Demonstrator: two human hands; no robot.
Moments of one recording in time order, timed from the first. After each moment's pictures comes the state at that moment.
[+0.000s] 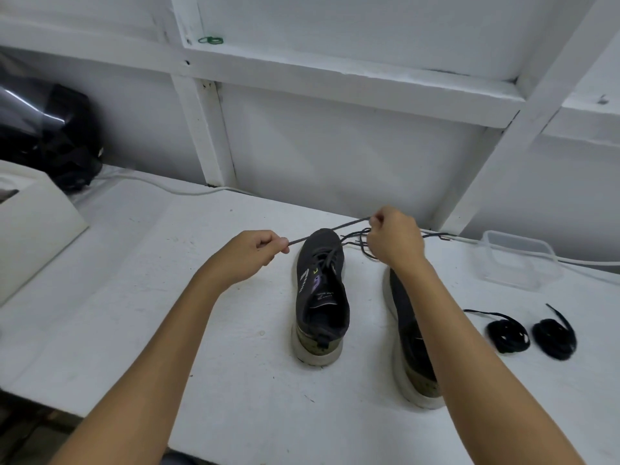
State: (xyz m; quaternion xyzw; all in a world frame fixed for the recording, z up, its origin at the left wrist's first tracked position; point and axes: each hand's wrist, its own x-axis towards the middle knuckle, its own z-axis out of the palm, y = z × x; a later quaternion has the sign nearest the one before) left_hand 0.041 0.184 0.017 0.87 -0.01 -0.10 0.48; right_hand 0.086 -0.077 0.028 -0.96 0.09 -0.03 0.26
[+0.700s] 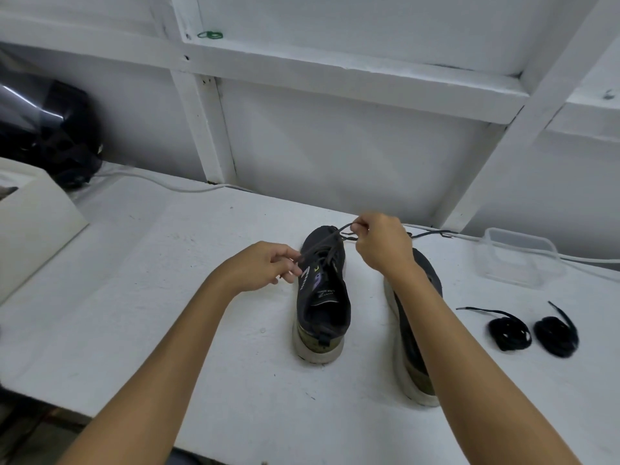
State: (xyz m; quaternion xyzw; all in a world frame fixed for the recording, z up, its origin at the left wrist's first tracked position) left_hand 0.043 0.175 -0.002 0.85 -0.05 -0.21 0.49; right_hand 0.078 -0.060 0.020 -0.97 0.03 -0.03 0.25
